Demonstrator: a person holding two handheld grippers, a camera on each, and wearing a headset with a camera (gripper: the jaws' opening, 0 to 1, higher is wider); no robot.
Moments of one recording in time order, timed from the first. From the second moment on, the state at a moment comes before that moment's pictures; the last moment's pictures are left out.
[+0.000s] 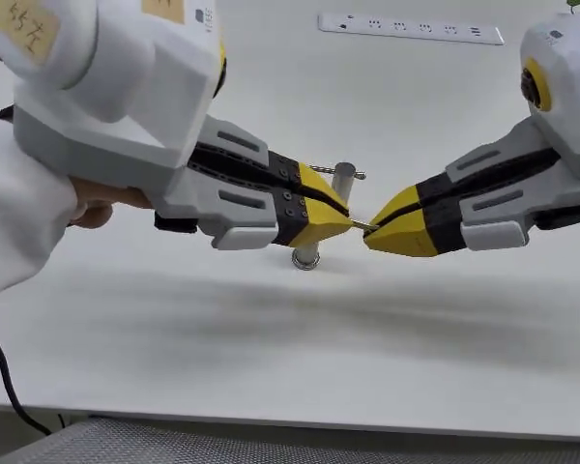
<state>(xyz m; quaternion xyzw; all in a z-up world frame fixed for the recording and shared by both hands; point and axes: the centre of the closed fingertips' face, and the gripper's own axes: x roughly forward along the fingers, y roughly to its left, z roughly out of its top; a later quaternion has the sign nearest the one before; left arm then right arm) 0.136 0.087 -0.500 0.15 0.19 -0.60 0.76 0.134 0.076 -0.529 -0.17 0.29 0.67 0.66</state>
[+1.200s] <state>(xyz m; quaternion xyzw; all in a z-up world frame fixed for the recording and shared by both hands) 0.168 0.102 -0.547 0.20 0.25 -0.56 0.76 0.161 0.063 -0.569 -0.25 0.34 0.61 0.67</state>
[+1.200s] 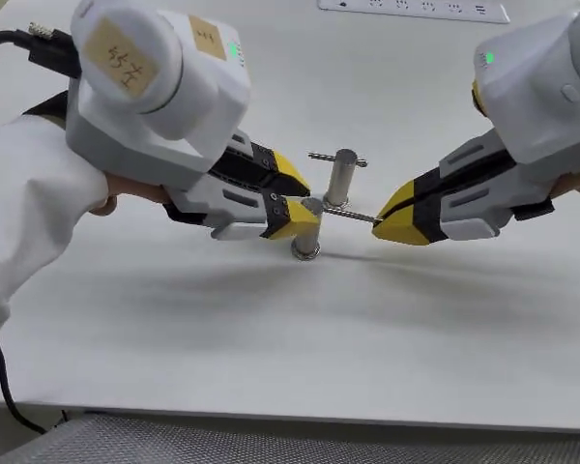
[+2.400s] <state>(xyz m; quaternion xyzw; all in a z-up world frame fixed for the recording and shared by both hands) 0.166 0.096 -0.546 0.19 0.26 -0.56 0.76 0.162 0.104 -0.560 -0.28 0.31 0.64 0.65</state>
